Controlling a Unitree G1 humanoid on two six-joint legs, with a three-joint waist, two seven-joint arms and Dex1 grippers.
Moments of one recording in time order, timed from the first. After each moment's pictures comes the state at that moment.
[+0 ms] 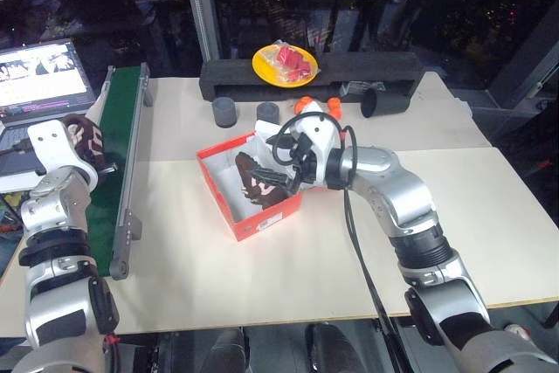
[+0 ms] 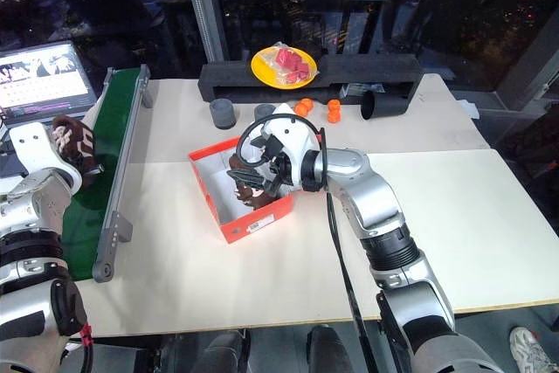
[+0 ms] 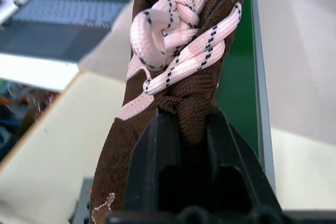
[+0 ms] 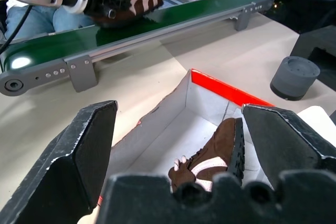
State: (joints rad) left arm -0.73 0.63 0.45 0.60 -0.25 0.46 -0.08; right arm -0.80 -0.29 0.22 -0.06 0.26 0.64 0.77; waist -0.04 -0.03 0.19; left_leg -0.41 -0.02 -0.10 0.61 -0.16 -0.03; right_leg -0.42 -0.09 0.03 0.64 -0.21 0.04
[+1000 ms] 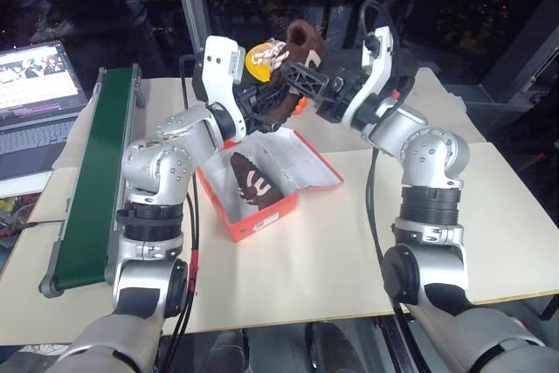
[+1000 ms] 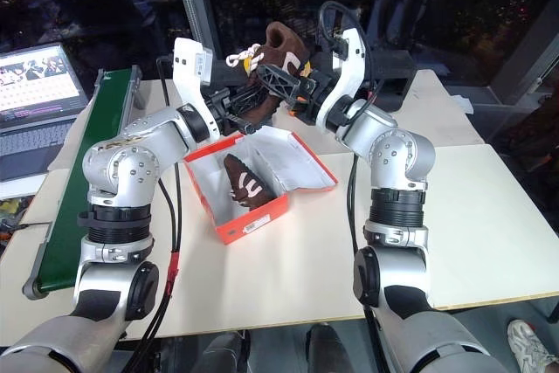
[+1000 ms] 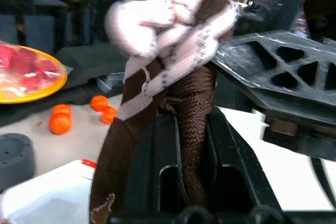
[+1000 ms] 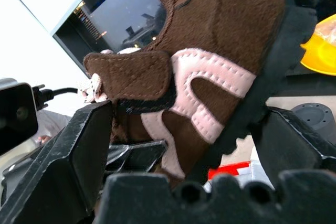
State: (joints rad) left arm -0.92 0.28 0.08 -0.06 -0.59 0.88 -0.40; right arm -1.03 -0.14 -0.31 0.16 0.67 0.92 0.38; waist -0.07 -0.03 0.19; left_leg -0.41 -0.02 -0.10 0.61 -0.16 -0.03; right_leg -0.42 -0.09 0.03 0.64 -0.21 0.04
